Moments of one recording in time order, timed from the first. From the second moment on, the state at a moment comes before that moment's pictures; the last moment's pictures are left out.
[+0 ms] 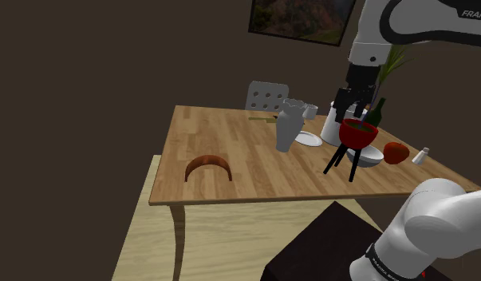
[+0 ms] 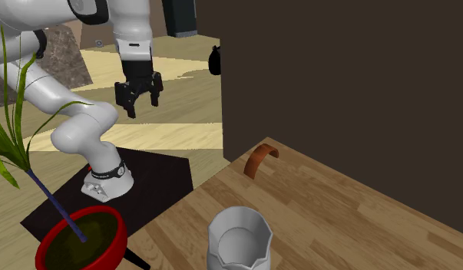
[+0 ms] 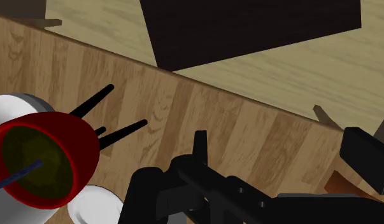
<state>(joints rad) 0.02 -0.76 -0.05 -2.27 -0.11 1.43 0.17</state>
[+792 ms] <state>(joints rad) 0.11 -0.47 -0.09 -2.25 -0.10 1.71 -0.02</state>
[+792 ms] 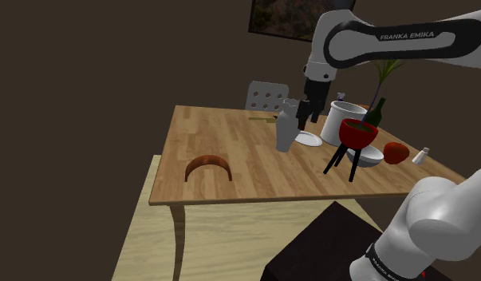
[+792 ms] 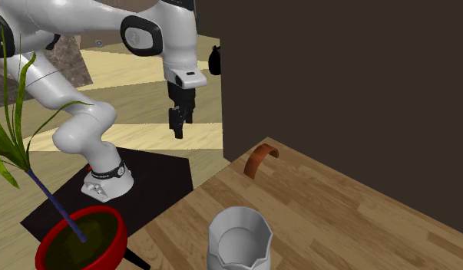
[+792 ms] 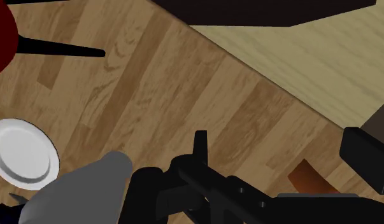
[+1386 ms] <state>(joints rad) 0.18 -0.19 -0.08 -2.14 -0.06 1.91 -0.19</state>
